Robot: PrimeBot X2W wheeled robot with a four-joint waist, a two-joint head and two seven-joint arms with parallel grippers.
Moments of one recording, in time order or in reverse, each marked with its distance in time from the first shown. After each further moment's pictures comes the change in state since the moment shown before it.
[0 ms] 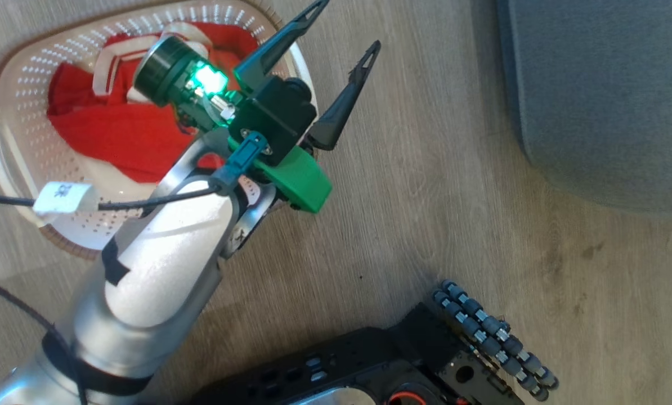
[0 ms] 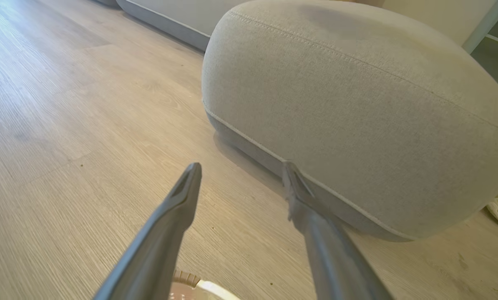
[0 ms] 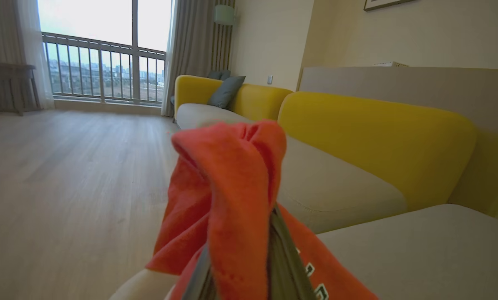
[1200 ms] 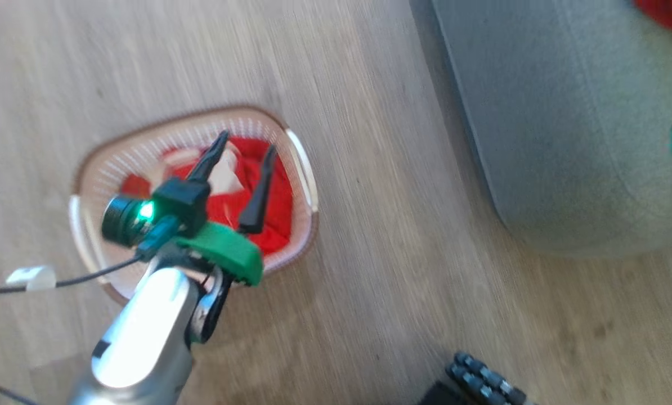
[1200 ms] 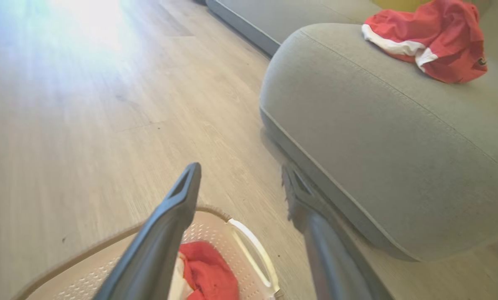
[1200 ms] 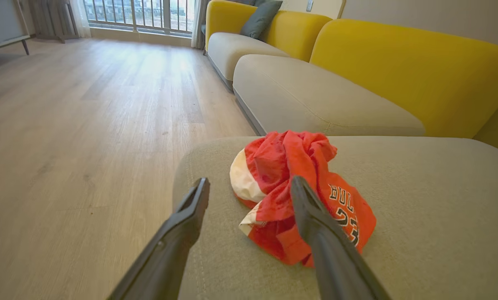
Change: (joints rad) left arm 0.319 0.008 0.124 0.180 -0.207 0.117 -0.181; right arm 0.642 0.149 0.143 -0.156 -0.113 0.000 0.000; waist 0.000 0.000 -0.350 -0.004
